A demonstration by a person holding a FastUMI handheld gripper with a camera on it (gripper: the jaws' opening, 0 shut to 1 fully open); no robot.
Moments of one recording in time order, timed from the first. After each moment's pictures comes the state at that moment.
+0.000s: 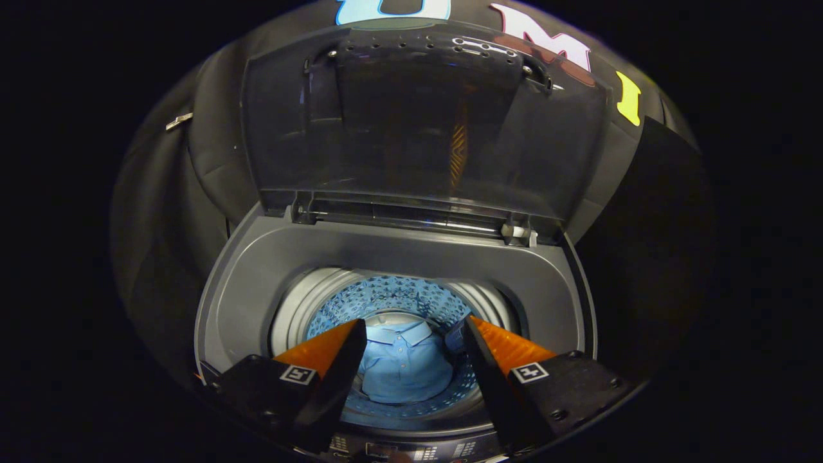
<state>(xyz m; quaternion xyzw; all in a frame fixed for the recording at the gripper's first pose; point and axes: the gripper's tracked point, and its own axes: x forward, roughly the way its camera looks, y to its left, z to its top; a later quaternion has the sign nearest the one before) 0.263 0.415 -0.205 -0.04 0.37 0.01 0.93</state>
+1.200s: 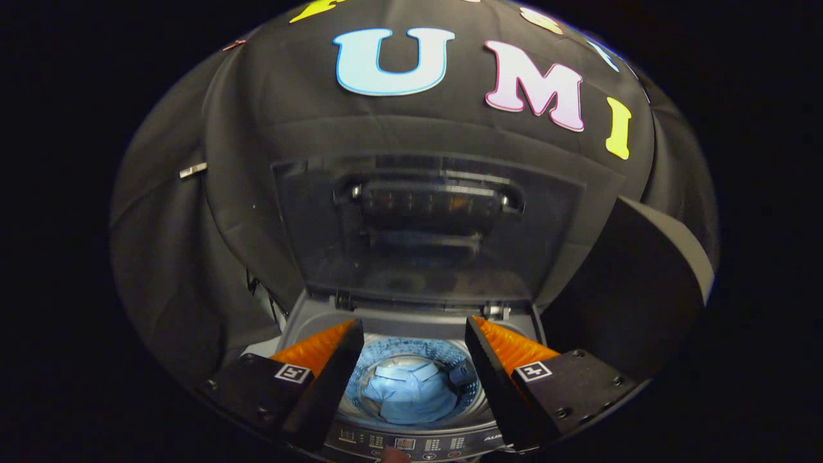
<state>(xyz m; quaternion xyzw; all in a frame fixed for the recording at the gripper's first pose) 0.286 0.439 -0.047 -0.01 0.26 0.02 0.96</state>
